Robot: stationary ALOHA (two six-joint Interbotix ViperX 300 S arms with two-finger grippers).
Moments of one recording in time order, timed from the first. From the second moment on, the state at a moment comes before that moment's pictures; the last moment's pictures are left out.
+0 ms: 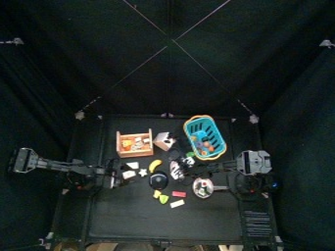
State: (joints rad) left arm 0.03 -0.64 1.39 0.07 -0.45 -0.22; right arm -0.08 0.18 0.51 -0.60 0.56 1.25
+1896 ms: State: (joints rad) left arm 0.03 -0.64 1.40 0.06 -0.45 -0.22; right arm -0.69 -0.15 0.73 -0.79 0.34 1.25
